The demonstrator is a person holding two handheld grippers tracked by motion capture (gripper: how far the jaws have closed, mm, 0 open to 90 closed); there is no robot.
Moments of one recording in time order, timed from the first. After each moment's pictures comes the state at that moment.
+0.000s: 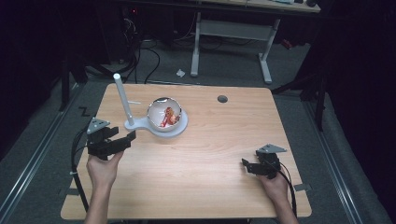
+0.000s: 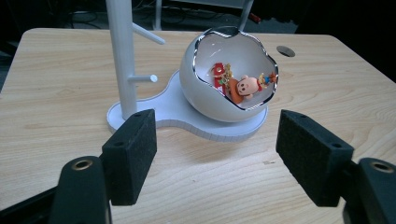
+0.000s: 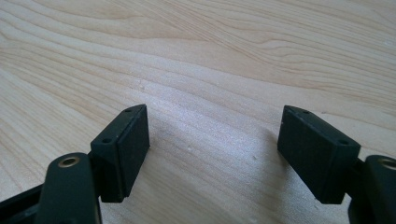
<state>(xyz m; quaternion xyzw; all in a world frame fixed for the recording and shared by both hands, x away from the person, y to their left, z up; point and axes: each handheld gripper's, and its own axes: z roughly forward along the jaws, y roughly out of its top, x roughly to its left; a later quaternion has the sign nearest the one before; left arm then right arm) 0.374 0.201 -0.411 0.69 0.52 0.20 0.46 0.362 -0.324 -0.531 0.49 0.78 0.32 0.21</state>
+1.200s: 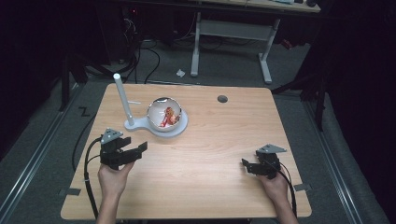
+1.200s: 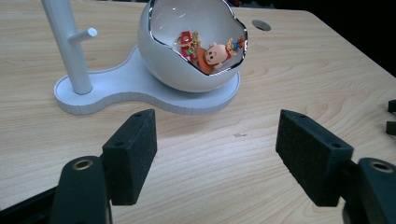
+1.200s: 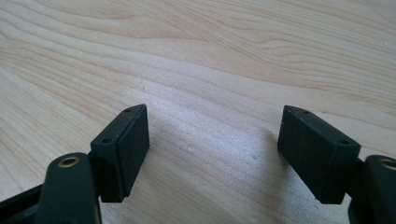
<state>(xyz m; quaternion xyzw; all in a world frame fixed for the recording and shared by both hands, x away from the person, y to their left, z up) 0.362 0.176 -0.437 0.71 0.51 0.16 0.46 0.362 -0.324 -0.531 0.49 0.78 0.32 0.21</state>
